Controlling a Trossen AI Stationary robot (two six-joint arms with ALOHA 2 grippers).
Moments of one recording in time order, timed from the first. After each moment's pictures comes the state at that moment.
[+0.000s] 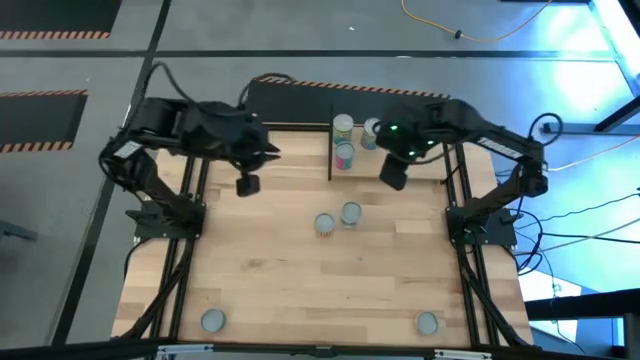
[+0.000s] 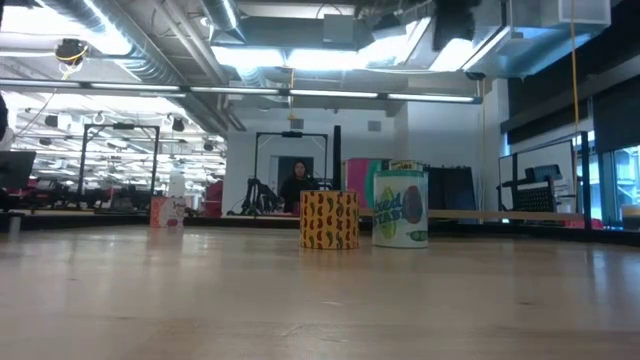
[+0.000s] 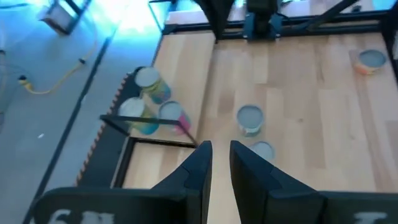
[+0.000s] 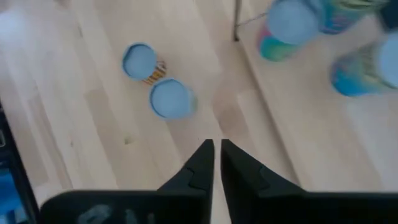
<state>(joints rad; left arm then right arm) -0.06 1.58 2.35 -1.47 -0.31 -0.02 -0.27 1.52 1.77 -1.43 -0.09 0.17</state>
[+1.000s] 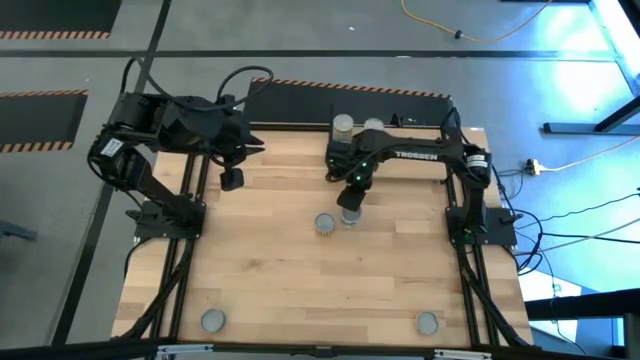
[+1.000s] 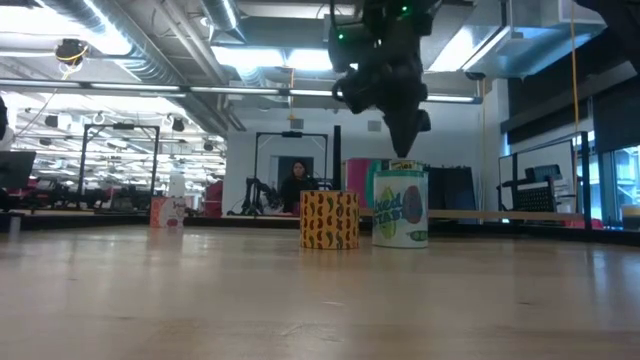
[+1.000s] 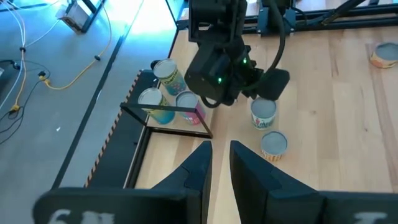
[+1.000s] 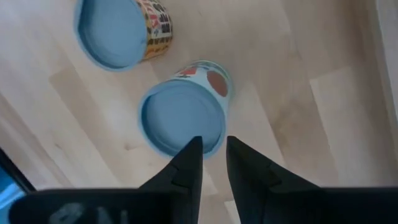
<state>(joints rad) -0.06 1.52 2.35 -1.53 -0.35 -0.02 -0.24 1.95 1.68 -1.27 -0.26 0.22</state>
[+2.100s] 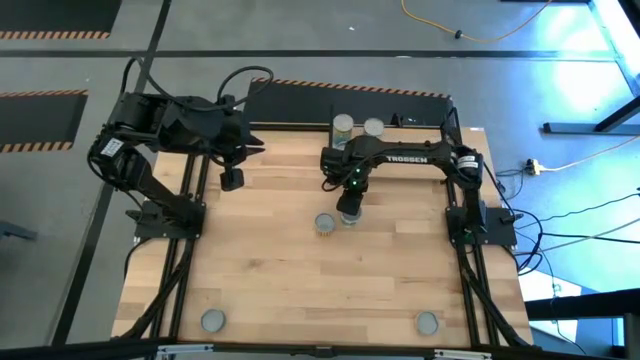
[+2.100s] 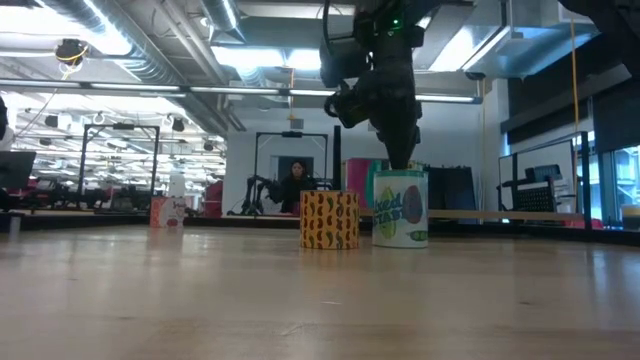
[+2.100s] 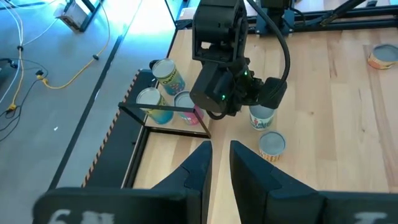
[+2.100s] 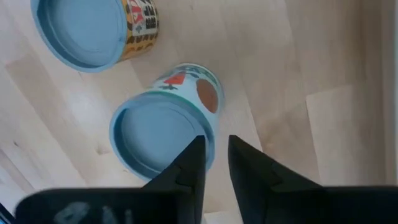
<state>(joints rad) -0.06 1.52 2.35 -1.53 -0.35 -0.02 -0.22 2.01 1.68 -1.25 -0.19 0.13</state>
